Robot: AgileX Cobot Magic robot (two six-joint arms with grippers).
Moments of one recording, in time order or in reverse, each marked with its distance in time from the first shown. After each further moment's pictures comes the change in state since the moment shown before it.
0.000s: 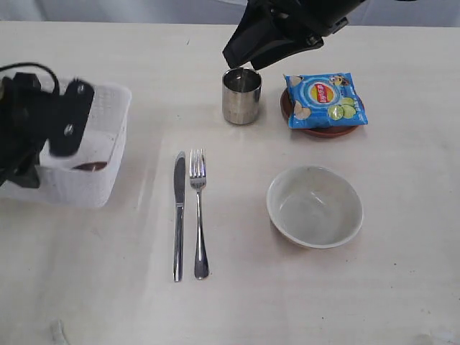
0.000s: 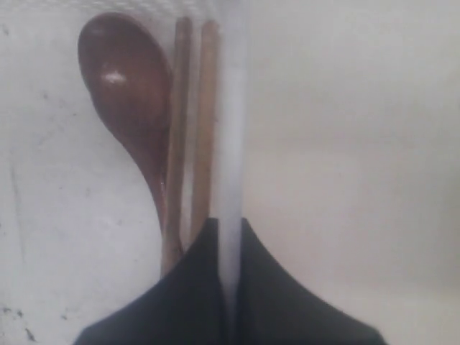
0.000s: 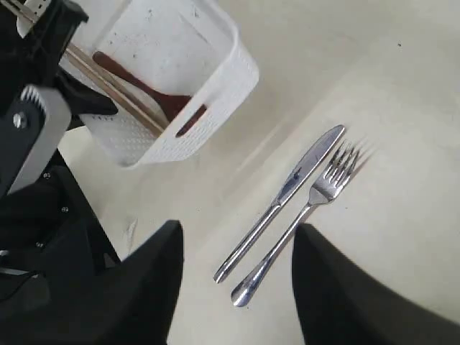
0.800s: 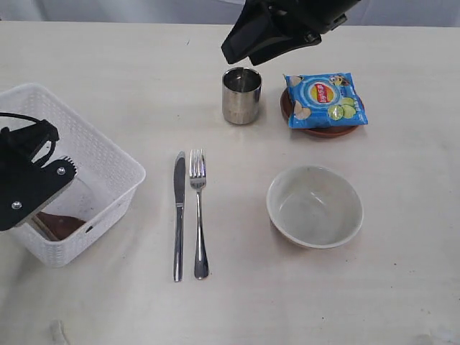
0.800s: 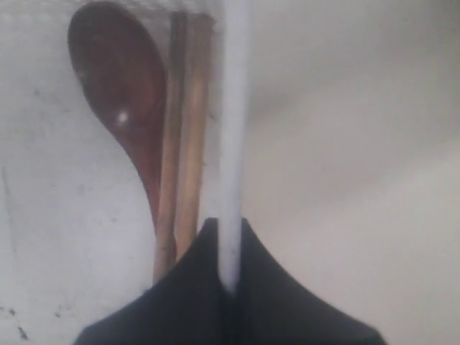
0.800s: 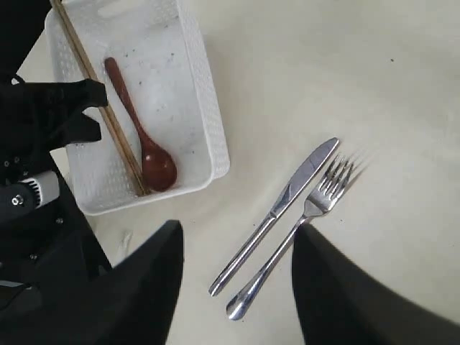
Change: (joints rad) left arm -0.009 0.029 0.069 0.037 0.077 0.471; right arm 0.000 0.000 0.009 0.010 -0.033 -0.012
